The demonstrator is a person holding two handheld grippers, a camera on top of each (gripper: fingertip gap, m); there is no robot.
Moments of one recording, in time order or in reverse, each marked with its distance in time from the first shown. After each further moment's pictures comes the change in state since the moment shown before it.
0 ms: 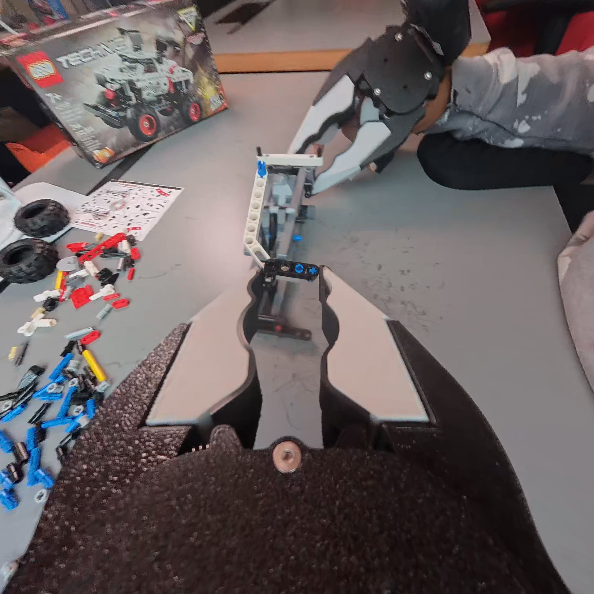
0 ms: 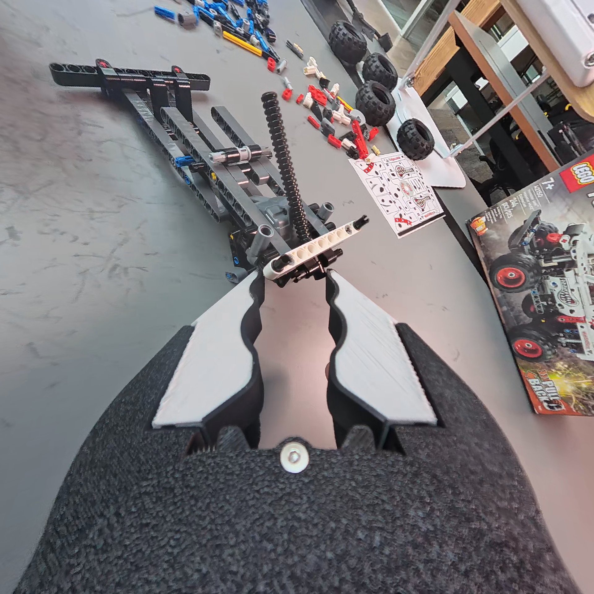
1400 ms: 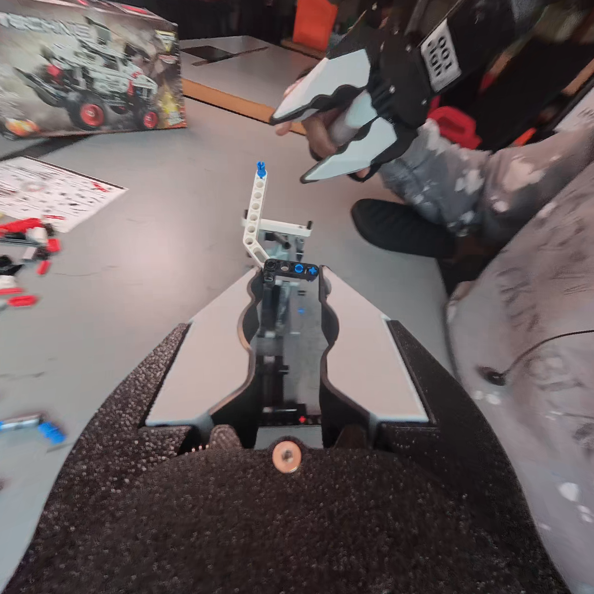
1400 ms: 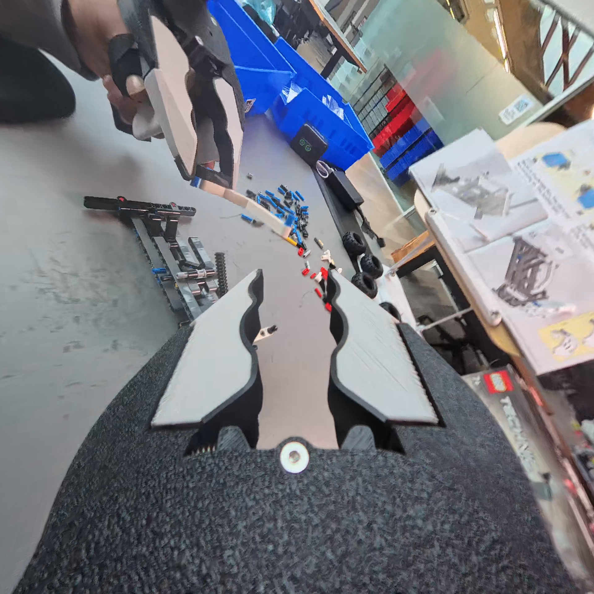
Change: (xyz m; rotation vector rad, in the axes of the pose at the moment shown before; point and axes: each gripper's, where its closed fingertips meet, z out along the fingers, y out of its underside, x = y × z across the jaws) left arm 0.013 -0.020 -0.013 0.127 0.230 -0.289; right arm -0.016 -0.129 -0.041 0.379 -0.109 -0.266
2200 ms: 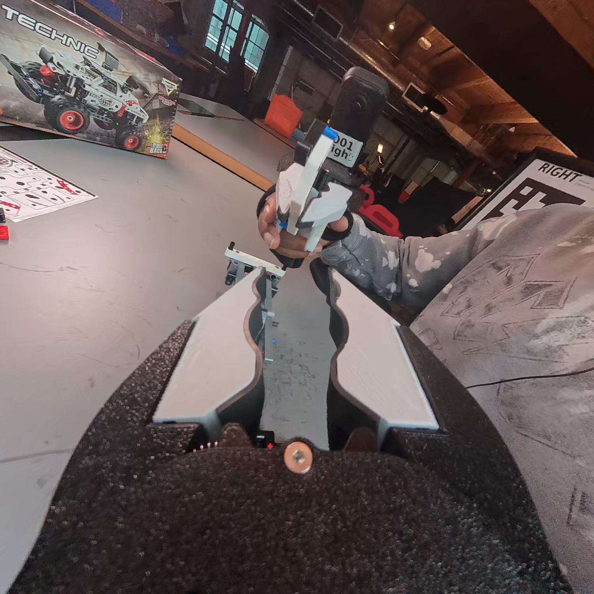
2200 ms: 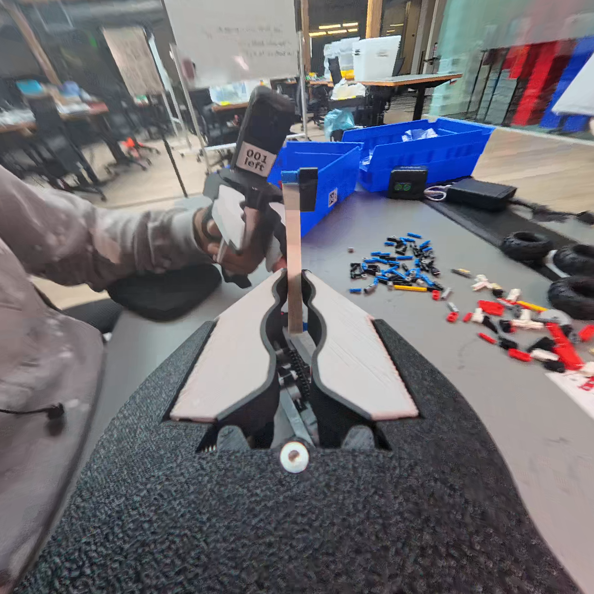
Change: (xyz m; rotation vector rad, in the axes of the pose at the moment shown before) left arm -0.003 -0.024 -0.015 0.200 0.121 -0.240; right arm -0.020 -0.040 0.041 0.267 -0.362 0.709
